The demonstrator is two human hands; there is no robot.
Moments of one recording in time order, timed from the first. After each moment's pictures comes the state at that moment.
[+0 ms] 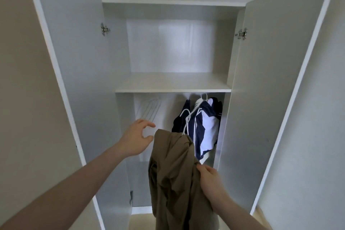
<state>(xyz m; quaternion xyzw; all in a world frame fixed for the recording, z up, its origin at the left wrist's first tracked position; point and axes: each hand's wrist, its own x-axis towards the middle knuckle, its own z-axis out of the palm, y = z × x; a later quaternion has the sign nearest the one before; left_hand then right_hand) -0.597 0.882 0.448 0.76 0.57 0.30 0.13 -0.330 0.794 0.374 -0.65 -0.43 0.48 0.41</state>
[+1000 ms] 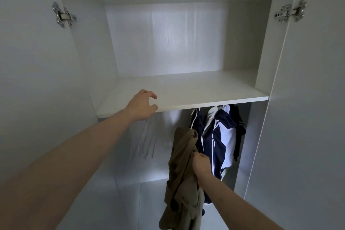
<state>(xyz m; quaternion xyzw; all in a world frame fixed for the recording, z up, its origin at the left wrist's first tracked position) -0.649 1.285 0.508 0.77 0.59 0.23 0.06 -0.432 1.186 0.318 -0.65 -0.30 0.49 0.50</state>
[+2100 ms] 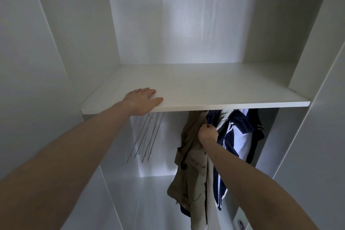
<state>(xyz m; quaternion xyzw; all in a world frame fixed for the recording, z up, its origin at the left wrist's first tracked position) -0.664 1.406 0.460 0.76 0.65 0.05 0.03 -0.397 1.406 0.300 -0.72 -0.38 0.34 0.48</state>
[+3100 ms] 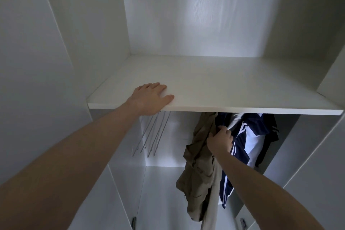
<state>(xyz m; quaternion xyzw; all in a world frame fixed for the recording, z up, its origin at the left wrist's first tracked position) -0.661 1.397 0.459 0.75 0.65 0.08 0.01 -0.384 1.419 0.257 -0.78 -0.50 0.19 0.33</state>
